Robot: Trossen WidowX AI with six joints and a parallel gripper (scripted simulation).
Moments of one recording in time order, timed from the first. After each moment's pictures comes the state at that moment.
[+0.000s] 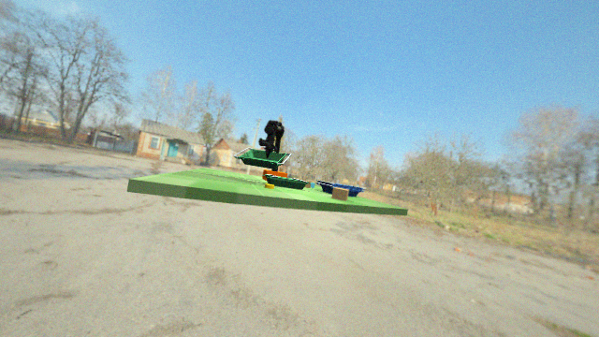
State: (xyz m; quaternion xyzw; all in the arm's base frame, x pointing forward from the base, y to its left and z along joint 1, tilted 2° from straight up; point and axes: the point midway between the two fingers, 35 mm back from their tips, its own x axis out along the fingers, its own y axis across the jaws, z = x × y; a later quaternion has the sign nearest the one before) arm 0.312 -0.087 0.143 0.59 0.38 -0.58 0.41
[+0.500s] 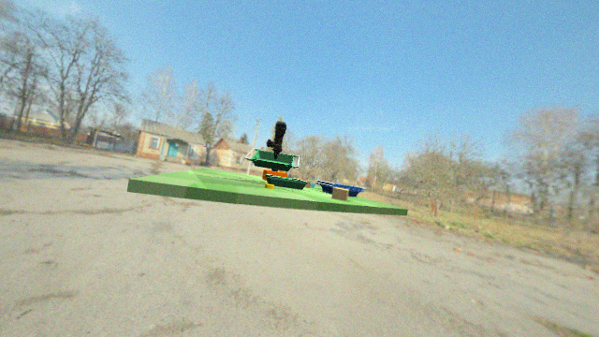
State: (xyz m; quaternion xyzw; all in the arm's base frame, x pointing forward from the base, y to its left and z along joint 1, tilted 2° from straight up) arm 0.321 -0.030 0.142 0.55 0.44 -0.54 0.47
